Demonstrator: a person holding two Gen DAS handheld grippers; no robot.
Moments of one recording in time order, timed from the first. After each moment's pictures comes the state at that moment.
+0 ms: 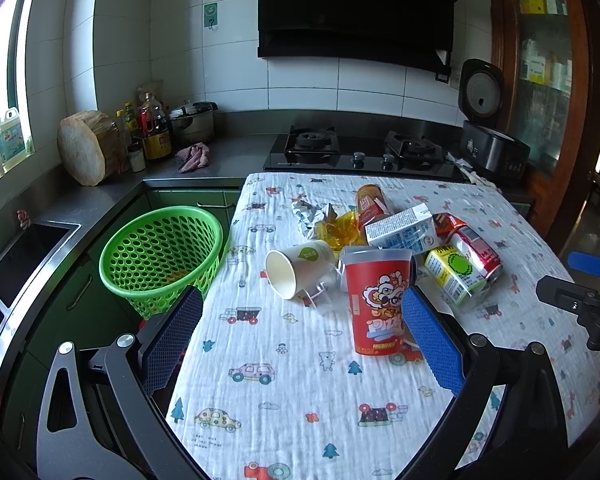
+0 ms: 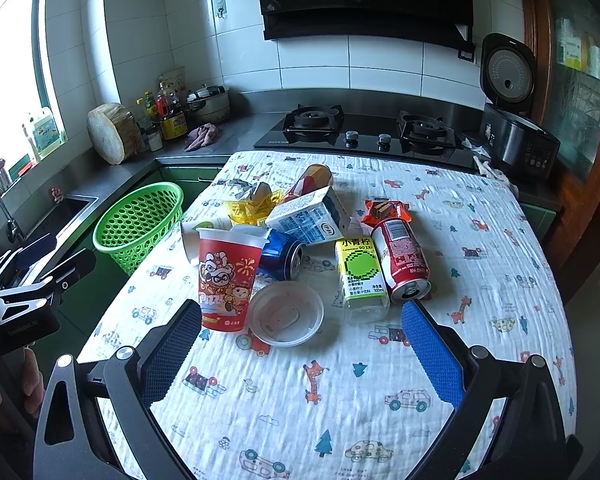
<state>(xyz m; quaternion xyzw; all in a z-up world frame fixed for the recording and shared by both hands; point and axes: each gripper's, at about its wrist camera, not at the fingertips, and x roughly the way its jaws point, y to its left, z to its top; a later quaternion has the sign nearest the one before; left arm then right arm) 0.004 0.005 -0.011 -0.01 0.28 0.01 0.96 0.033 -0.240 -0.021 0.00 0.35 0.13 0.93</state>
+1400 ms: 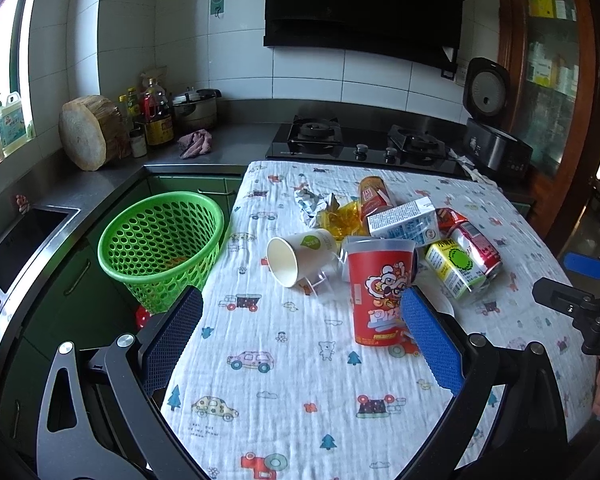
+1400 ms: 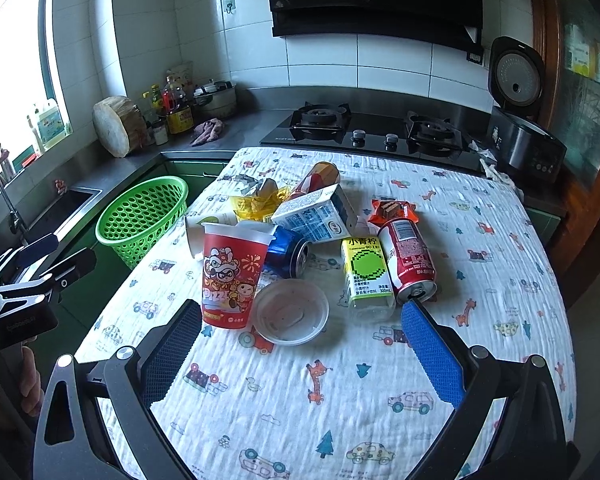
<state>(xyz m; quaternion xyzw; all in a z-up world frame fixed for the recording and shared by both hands) 0.010 0.011 -0.012 -0.03 0.31 0.01 0.95 0.035 -0.234 -0.025 -0.02 0.35 0.14 0.92</state>
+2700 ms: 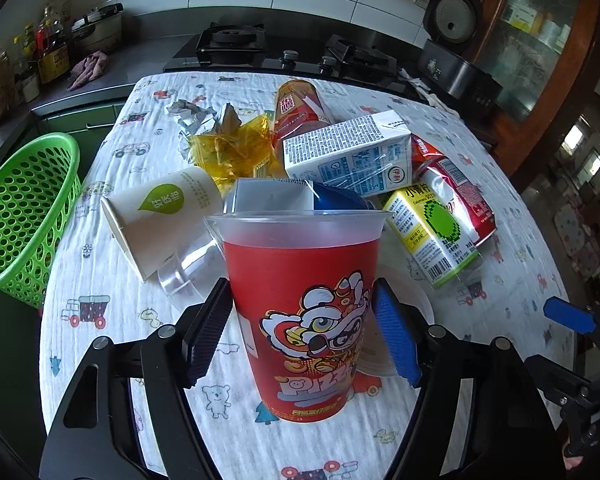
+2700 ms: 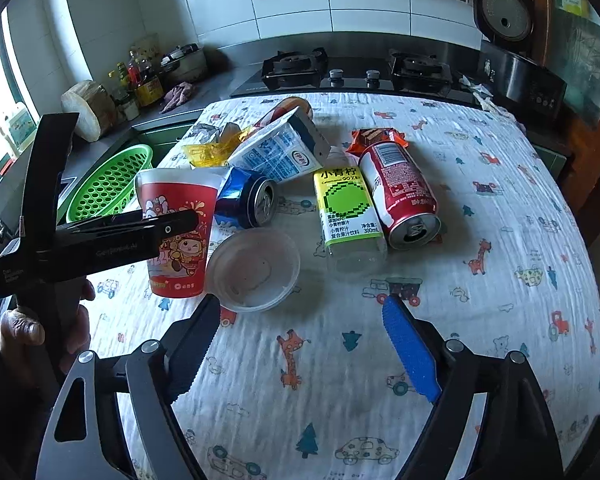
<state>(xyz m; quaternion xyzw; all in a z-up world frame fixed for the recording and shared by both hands) 0.146 -0.051 -0.106 -0.05 0.45 -0.12 0.88 0.076 -0.259 -0.096 0.02 0.44 0.12 0.89</state>
